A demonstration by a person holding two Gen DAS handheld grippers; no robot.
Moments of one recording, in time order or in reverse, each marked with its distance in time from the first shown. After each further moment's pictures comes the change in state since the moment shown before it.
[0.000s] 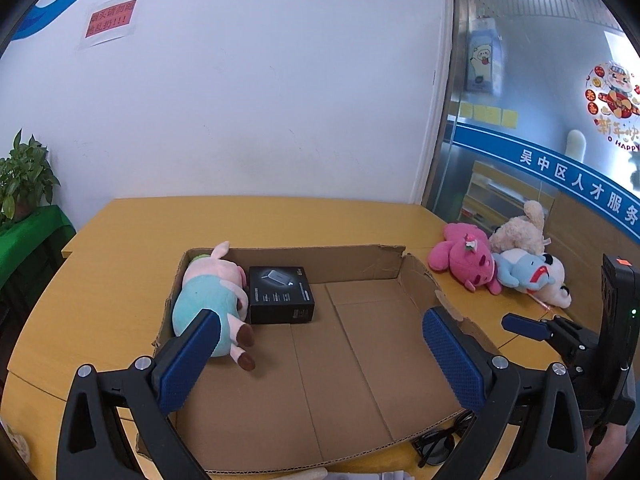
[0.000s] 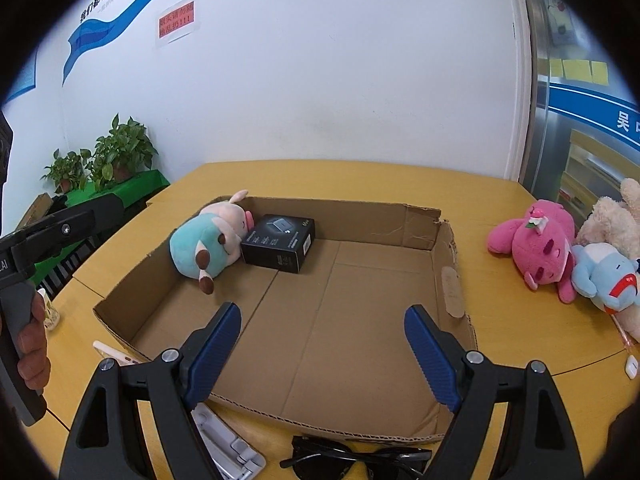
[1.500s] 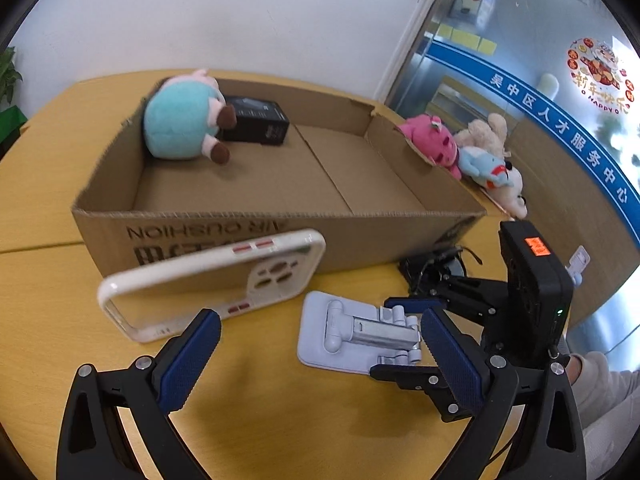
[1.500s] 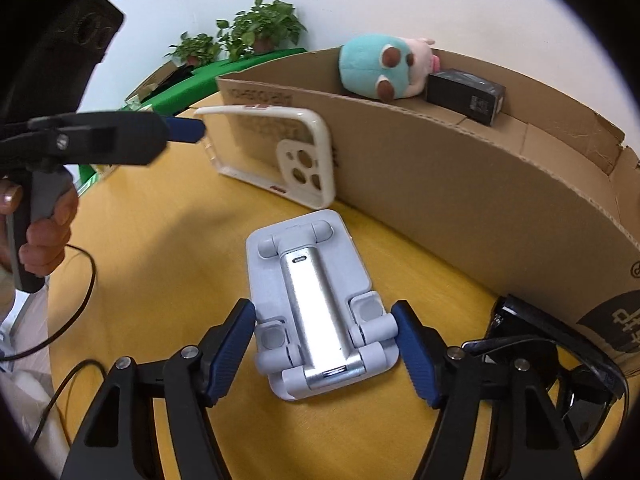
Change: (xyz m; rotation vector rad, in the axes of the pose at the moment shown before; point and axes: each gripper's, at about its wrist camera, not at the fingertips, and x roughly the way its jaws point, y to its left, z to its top) left arm -0.011 0.033 -0.154 -0.073 0.352 -0.223; right arm 0.050 0.081 -0.146 -0.321 0.298 0.464
